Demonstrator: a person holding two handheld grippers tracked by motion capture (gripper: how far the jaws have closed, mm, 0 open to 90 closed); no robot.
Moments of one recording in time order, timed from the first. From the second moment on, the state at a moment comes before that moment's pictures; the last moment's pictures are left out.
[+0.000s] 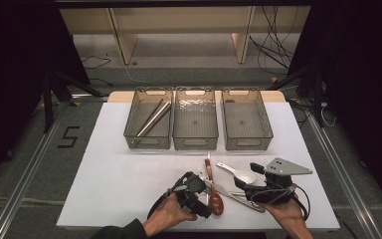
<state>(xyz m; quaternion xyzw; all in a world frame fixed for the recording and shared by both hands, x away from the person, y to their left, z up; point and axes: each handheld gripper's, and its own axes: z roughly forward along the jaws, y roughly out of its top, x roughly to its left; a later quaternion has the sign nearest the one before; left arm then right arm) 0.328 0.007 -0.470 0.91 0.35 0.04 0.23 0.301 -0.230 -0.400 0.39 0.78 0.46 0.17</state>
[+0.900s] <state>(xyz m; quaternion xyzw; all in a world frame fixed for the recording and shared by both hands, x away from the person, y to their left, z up) 0.324 0.001 -0.474 0.91 0.34 0.05 0.21 0.301 -0.230 -0.400 0.39 0.78 0.46 0.18</state>
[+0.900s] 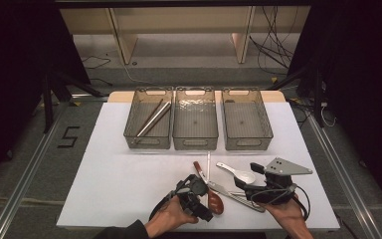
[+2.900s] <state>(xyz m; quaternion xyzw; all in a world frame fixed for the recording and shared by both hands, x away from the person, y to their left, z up) 0.382 0.073 -0.461 0.92 0.37 -0.01 0.14 0.300 -0.230 -0.399 0.38 0.78 0.47 0.18</state>
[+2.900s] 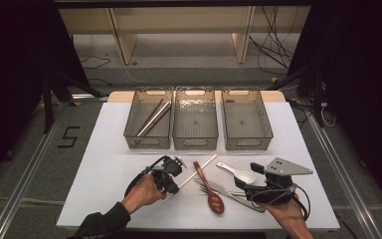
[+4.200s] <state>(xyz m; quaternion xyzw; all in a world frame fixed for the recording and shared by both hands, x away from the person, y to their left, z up) 0.393 0.092 -0.459 0.93 0.34 0.00 0.11 0.300 -0.231 -0.399 0.38 0.78 0.46 0.18</state>
